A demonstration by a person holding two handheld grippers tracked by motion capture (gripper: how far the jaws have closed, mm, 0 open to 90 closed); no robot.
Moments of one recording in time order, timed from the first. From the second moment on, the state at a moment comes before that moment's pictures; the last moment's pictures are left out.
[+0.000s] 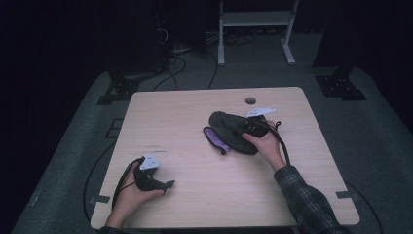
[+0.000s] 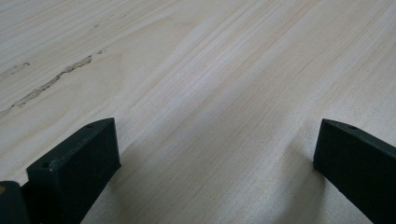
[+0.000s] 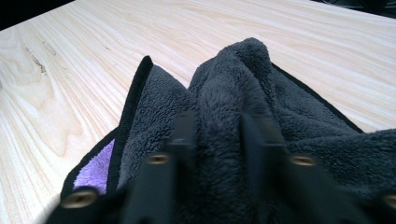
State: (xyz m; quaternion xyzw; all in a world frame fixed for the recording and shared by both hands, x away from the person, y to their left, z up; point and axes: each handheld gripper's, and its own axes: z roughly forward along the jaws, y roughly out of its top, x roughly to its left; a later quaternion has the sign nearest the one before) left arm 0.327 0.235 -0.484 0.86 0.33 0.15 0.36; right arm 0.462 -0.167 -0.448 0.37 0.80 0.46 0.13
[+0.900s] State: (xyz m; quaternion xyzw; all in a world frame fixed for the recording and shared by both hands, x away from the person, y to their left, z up) left arm 0.326 0.235 -0.484 0.86 0.34 0.15 0.36; right arm 0.370 -0.164 -0.378 0.23 0.81 0.54 0.05
